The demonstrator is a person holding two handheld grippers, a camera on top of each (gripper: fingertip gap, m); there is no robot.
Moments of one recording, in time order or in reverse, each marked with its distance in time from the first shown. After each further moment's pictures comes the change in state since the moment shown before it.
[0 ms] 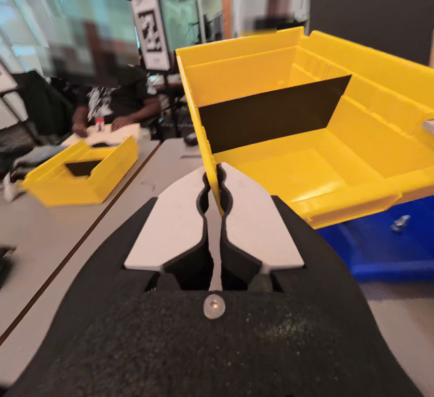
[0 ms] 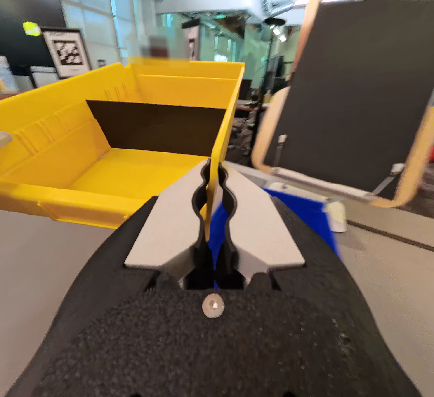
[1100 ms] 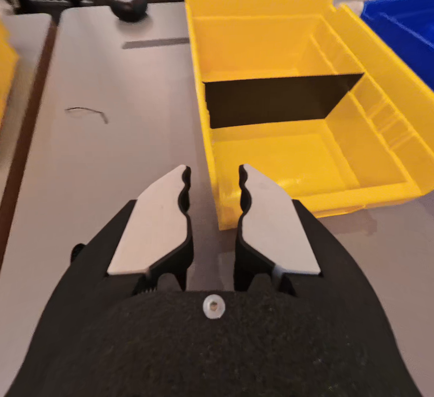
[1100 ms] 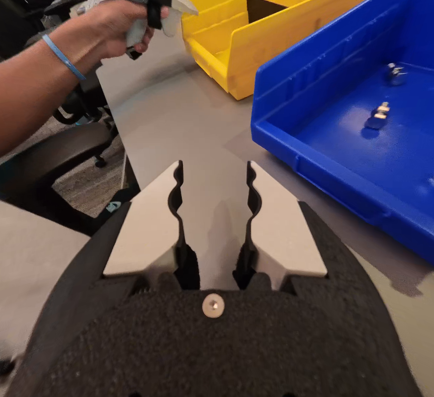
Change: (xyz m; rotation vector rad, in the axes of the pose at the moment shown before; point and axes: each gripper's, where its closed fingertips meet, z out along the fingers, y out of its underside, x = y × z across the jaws) left arm -0.105 0.188 0.130 -0.464 0.397 -0.036; right arm -0.056 0.181 -0.108 -0.495 -0.620 0.160
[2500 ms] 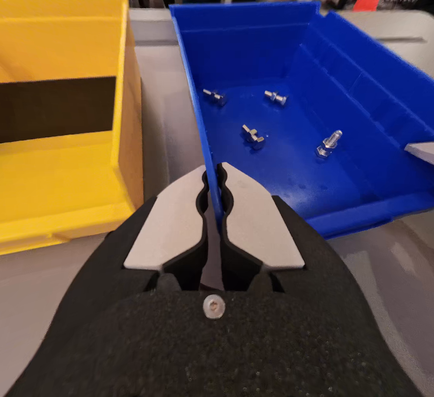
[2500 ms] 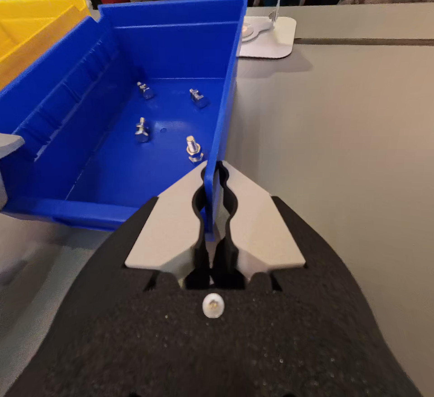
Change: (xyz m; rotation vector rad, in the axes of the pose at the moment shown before) left arm 0.285 -0.013 0.057 0.072 -0.105 -0.072; right arm 0.202 -0.004 -0.064 0.059 0.764 0.256
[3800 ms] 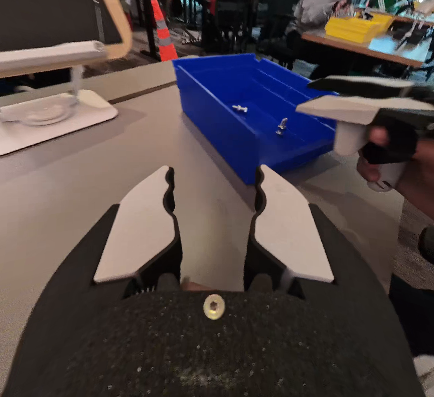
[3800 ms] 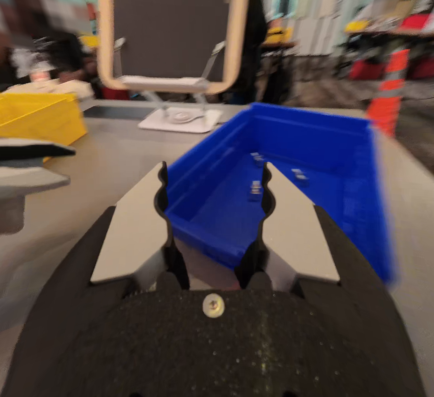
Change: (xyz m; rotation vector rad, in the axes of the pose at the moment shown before) left arm 0.198 -0.035 -0.014 0.132 0.695 0.229; right arm 0.134 -0.047 -0.106 0.351 0.069 -0.042
